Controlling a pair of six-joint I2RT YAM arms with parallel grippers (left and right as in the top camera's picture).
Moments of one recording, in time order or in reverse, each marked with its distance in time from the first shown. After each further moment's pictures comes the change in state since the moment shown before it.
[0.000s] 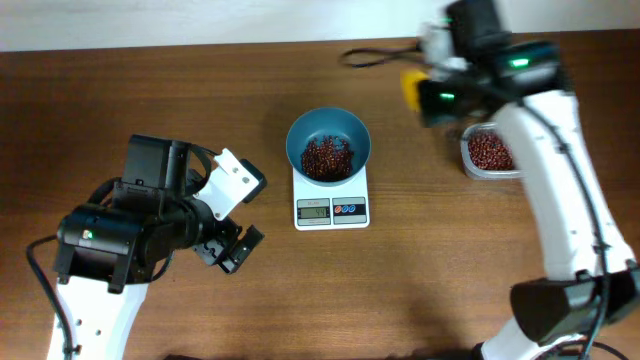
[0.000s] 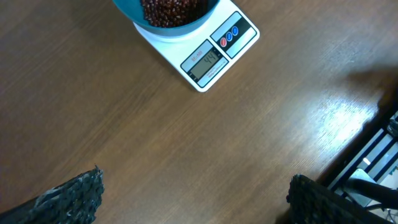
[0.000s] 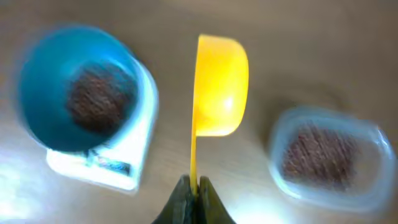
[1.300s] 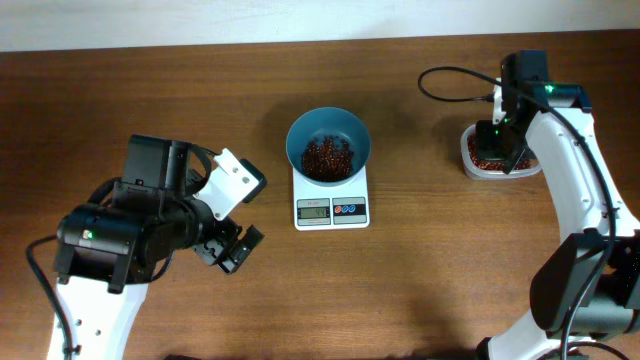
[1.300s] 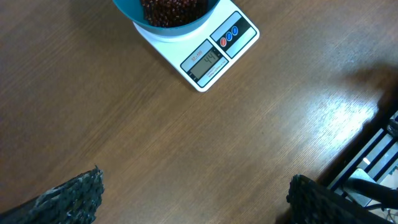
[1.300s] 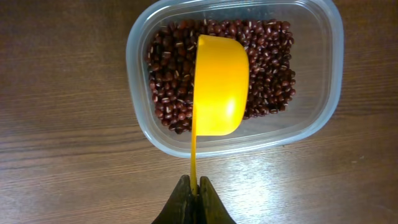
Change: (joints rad) left arm 0.000 0.000 0.000 0.000 0.000 0.000; right arm -0.249 -0.002 -0.458 0.254 0.170 0.044
